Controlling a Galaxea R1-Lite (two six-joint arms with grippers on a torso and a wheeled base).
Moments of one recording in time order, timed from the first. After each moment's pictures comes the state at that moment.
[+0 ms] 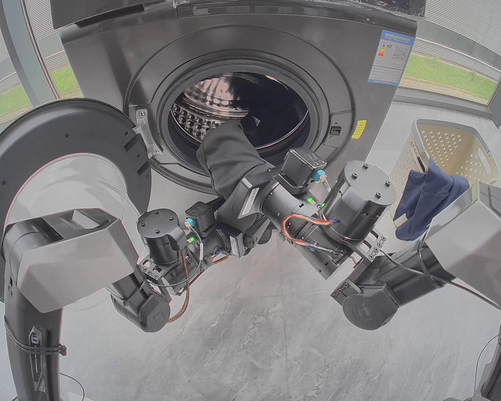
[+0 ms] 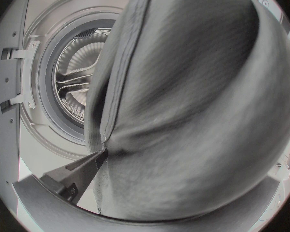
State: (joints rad) left arm -0.51 2.31 -0.89 -1.55 -0.13 -0.02; right arm 0.81 2.14 -1.11 -1.39 -0.11 0.09
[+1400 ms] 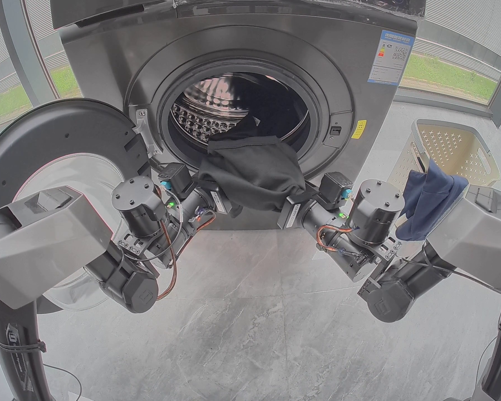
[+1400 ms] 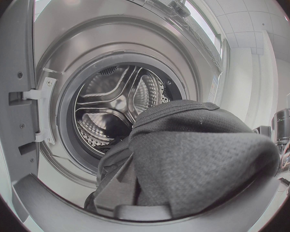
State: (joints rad) left arm -0.49 2.19 -0.95 -1.55 -0.01 -0.11; right arm 0.66 2.15 -0.96 -1.39 -0.16 0.14
